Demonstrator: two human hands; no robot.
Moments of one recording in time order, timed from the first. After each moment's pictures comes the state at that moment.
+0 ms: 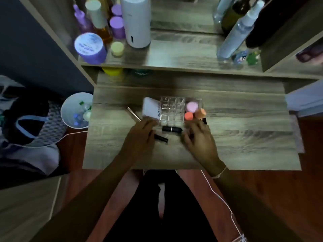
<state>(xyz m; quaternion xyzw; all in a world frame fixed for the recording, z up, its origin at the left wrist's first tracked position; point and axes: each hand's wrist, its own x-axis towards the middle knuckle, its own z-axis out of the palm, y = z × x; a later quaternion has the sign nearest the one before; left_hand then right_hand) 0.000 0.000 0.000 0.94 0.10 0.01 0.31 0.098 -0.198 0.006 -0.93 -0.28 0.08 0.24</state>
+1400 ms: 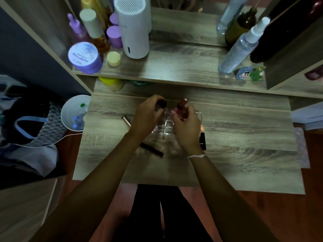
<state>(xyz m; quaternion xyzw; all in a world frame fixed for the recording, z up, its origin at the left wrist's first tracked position) 0.111 0.016 0.014 0.89 0.17 0.13 0.39 0.155 -0.116 0.013 -0.84 -0.06 0.14 0.51</state>
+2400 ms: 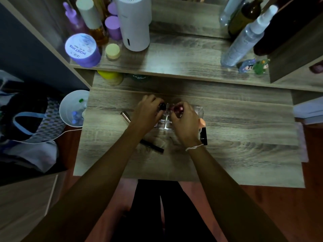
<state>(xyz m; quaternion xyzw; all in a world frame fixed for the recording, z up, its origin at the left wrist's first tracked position) 0.107 0.021 -0.005 0.96 0.14 0.02 0.25 0.157 -0.110 -0.003 -0.92 -0.13 0.12 0.36</state>
